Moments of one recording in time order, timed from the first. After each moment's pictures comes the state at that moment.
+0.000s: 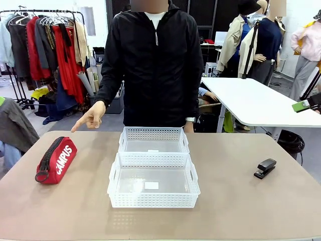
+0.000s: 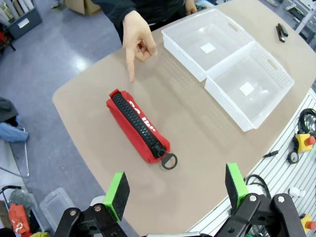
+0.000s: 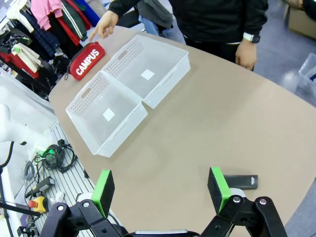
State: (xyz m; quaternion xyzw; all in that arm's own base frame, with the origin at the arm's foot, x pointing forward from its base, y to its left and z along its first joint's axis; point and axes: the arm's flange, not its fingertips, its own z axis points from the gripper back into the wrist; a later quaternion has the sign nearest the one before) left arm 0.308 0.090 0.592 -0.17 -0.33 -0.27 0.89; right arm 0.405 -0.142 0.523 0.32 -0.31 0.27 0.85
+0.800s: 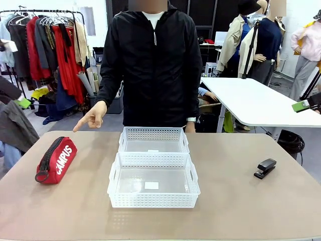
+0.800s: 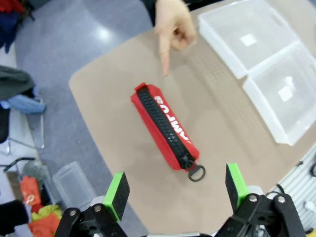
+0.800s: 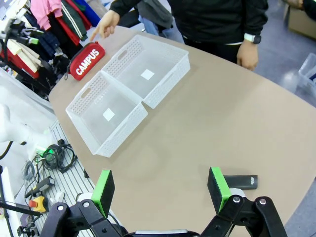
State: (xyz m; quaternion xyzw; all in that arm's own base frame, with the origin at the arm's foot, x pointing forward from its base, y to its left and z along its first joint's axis) left arm 0.395 0.051 0.570 -0.09 -0.27 -0.22 0.93; right arm 0.405 -0.142 0.523 0.32 -0.31 0.27 0.85
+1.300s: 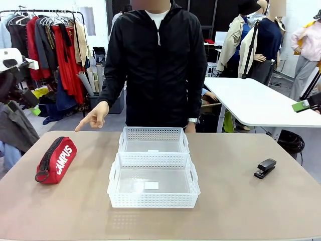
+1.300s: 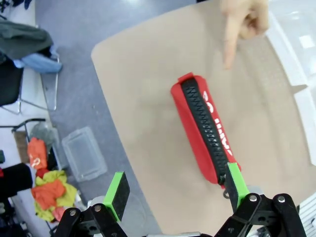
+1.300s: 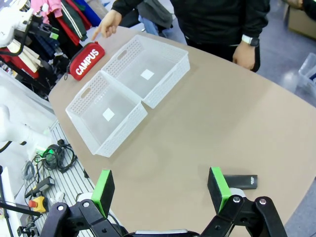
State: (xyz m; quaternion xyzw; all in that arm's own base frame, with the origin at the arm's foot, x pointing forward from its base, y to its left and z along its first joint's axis) left arm 0.478 0.055 0.520 -0.02 -0.20 -0.15 0.97; right arm 0.405 -0.142 0.523 0.32 -0.31 0.27 0.85
